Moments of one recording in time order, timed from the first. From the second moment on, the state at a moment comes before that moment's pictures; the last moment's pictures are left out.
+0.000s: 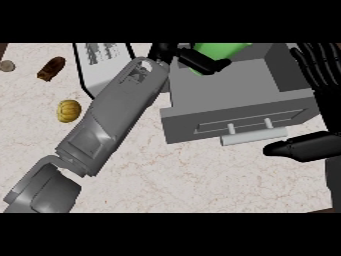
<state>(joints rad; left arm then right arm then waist) -1.35 0.00 -0.24 -0.30 0.26 0.27 -0.22 -0.35 -0.21 -0.13 -1.79 -0.13 0.23 0.07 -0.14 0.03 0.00</state>
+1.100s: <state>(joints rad) -1.28 0.00 -0.25 -0.40 0.56 0.28 -0.45 -0.39 -0.29 0.12 -1.77 -0.27 0.60 0.18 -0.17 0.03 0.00</state>
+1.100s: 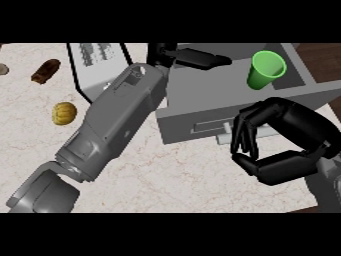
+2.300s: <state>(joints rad) -1.05 0.05 -0.22 -0.53 0.65 0.19 -0.56 -0.49 -0.29 0.33 -1.02 0.51 0.32 -0.17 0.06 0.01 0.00</state>
